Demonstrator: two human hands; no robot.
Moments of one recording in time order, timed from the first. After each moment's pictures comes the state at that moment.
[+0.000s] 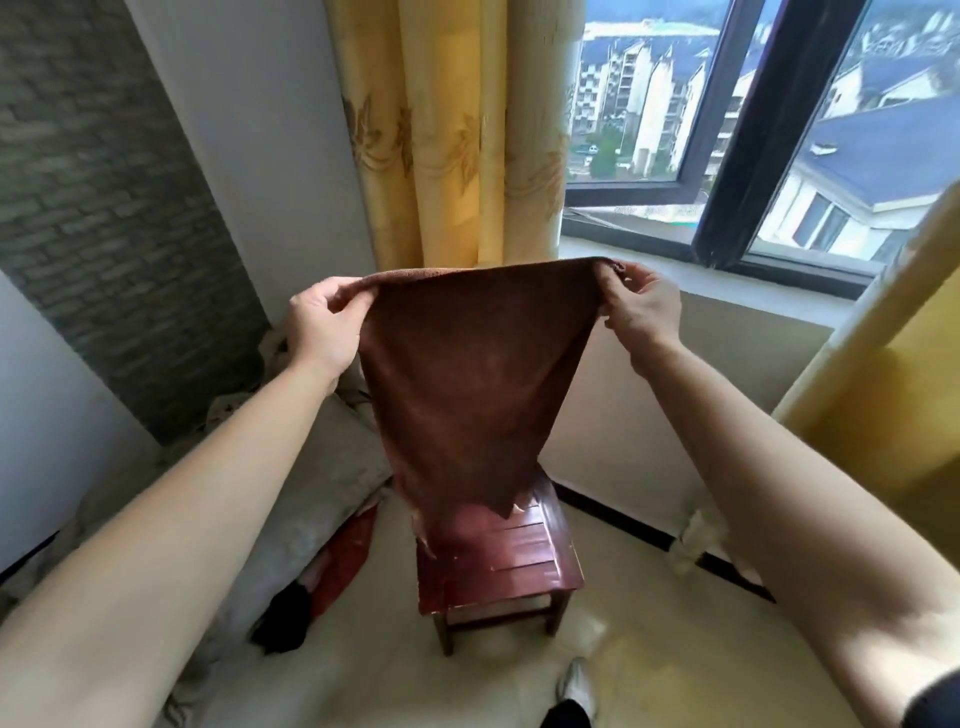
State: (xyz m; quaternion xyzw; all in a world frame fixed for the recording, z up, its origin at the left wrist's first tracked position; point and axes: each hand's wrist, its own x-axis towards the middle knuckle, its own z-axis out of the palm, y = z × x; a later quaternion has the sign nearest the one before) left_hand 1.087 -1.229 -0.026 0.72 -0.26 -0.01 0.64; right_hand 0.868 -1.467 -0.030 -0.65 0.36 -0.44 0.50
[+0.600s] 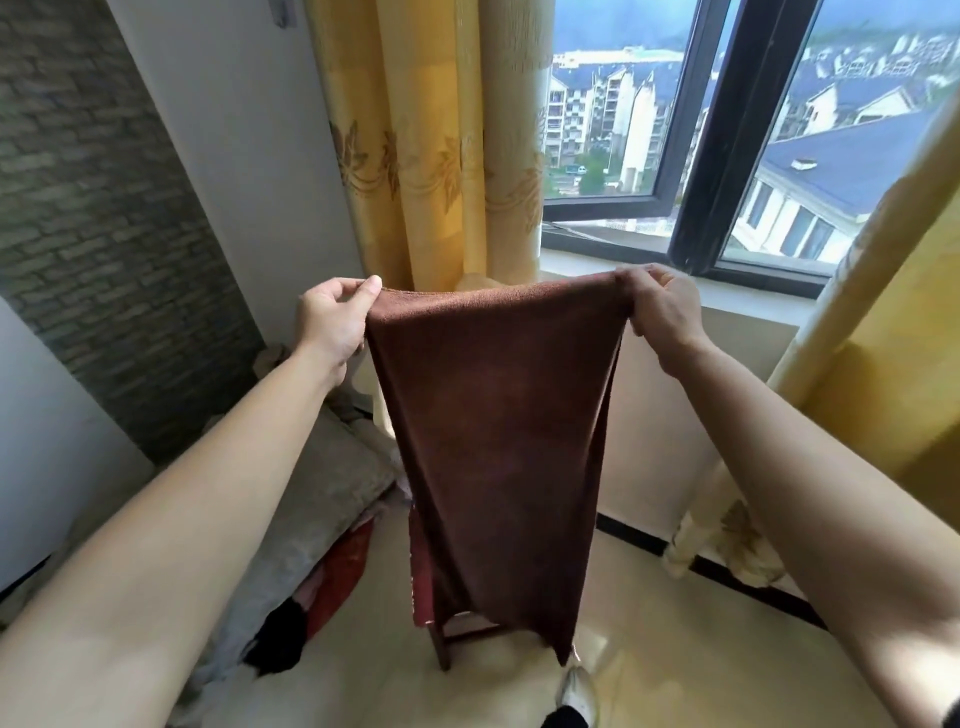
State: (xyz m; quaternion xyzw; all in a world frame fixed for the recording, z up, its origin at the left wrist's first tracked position) left_hand 1.061 -1.245 -0.005 0.72 -0.21 -0.08 0.66; right_hand 0.813 -1.477 -0.009 -0.69 0.36 -0.43 0.46
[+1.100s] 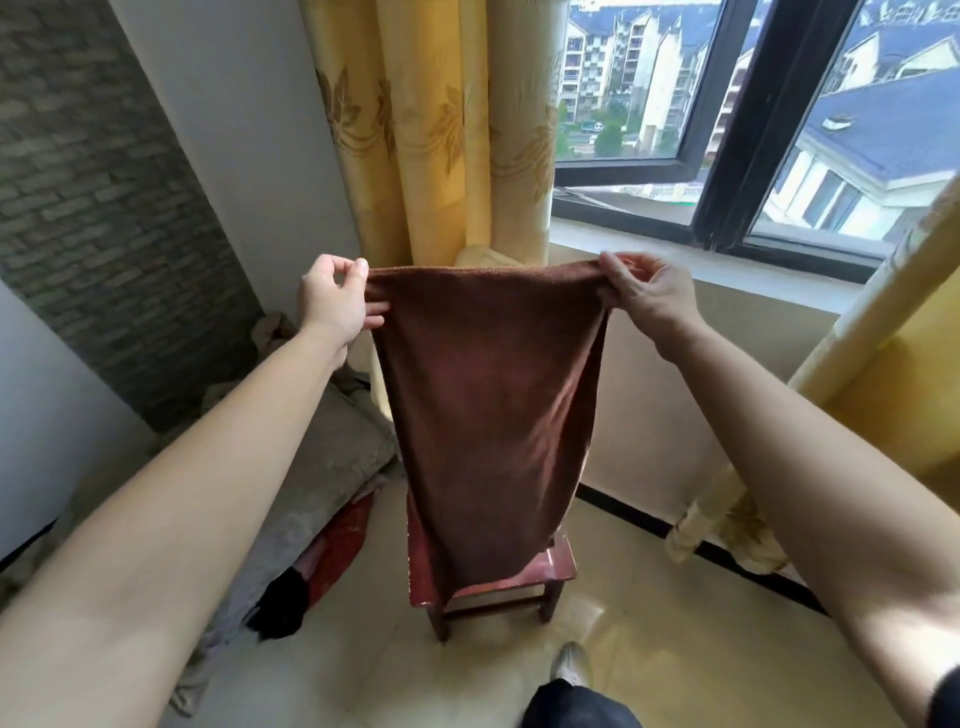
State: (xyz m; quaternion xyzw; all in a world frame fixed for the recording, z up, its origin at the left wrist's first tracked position) left_hand 1.090 -1.283 -0.033 0.73 -0.19 -0.10 0.65; right_hand 0.845 -1.517 -0.042 -0.70 0.32 -0.38 0.51
